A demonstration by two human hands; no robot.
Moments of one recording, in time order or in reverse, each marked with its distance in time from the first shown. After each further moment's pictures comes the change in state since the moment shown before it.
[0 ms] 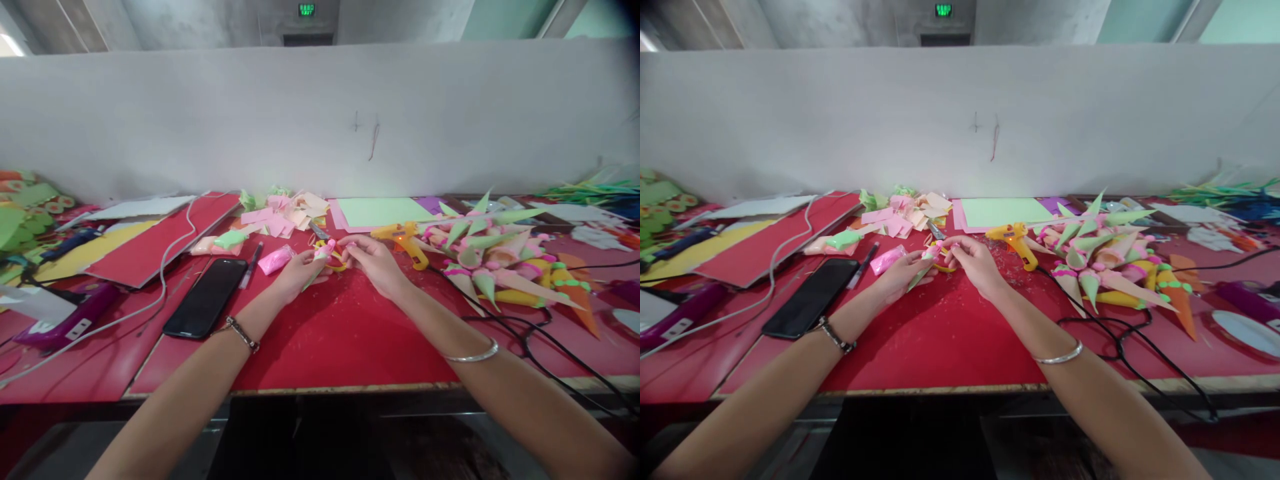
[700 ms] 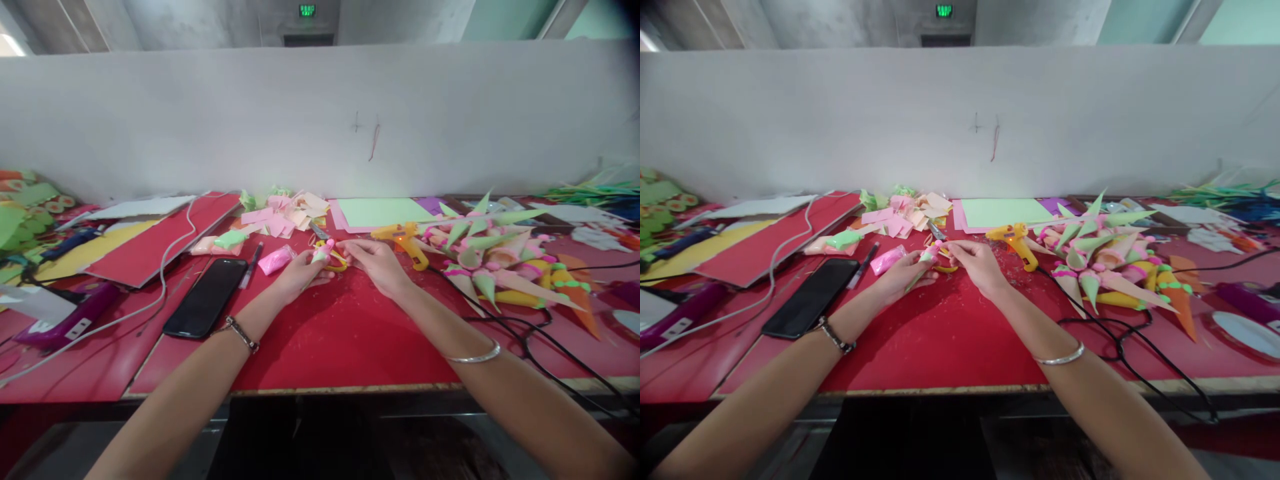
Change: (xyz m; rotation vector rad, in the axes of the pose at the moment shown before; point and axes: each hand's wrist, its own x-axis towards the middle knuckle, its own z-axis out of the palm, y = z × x) left_hand -0.002 0.002 0.002 -0.029 -0.021 -0.015; right_hand 0.002 0.005 -0.005 -0.045 0.016 -0.011
